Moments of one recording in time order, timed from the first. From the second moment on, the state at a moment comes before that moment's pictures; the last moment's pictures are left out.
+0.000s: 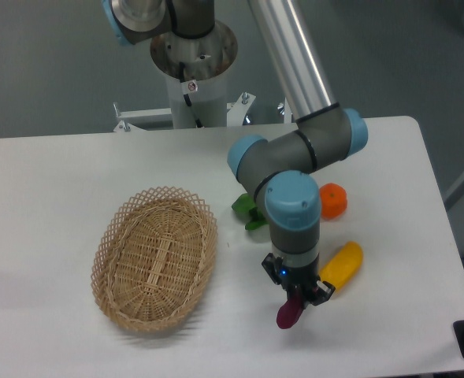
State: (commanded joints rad) arm 2.46 -2.06 -1.48 -0.89 1.59 1.16
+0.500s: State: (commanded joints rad) arm 2.56 -1.93 -1.46 -1.11 1.51 1.32
